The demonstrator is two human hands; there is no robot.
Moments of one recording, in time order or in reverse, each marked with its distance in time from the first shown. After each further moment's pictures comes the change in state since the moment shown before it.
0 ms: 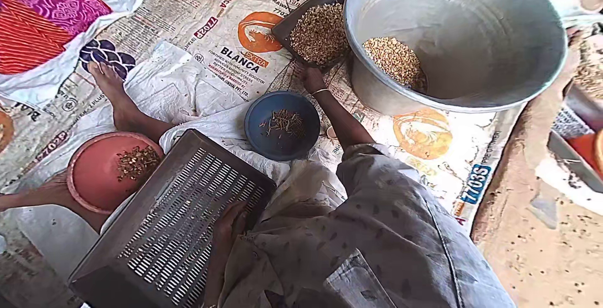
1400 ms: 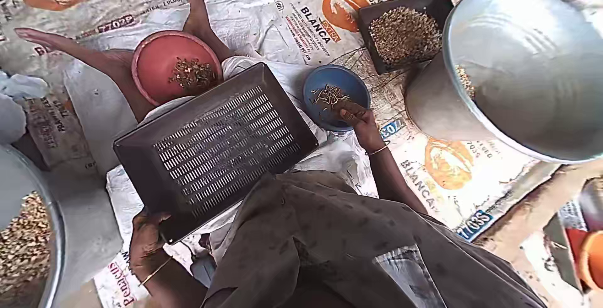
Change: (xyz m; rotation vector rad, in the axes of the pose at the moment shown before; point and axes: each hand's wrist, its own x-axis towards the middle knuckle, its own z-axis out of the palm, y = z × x) left_hand -0.213 -0.070 -0.105 -0.685 0.732 -0.756; right_hand -0.244 -0.076 0.011 0.854 -0.204 -0.289
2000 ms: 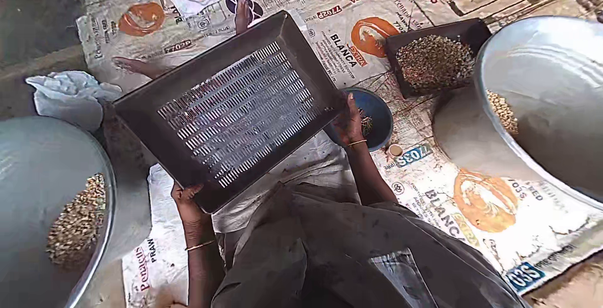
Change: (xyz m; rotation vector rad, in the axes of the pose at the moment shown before) left_hand 0.000 0.057 0.094 -0.372 0.181 0.369; right_hand 0.084 0.003 0.093 0.615 0.048 0.066
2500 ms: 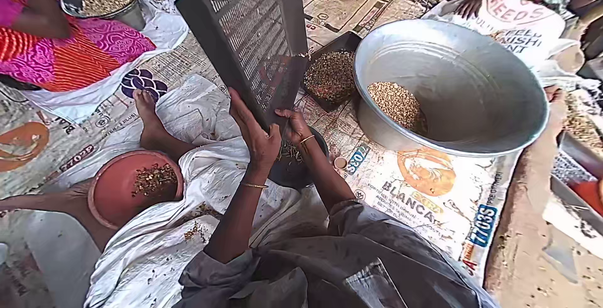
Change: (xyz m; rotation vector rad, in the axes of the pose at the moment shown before) left_hand 0.006 -0.024 0.419 0.331 -0.624 0.701; right_hand 0.061 -0.121 -0.017 0.361 0.316 0.073
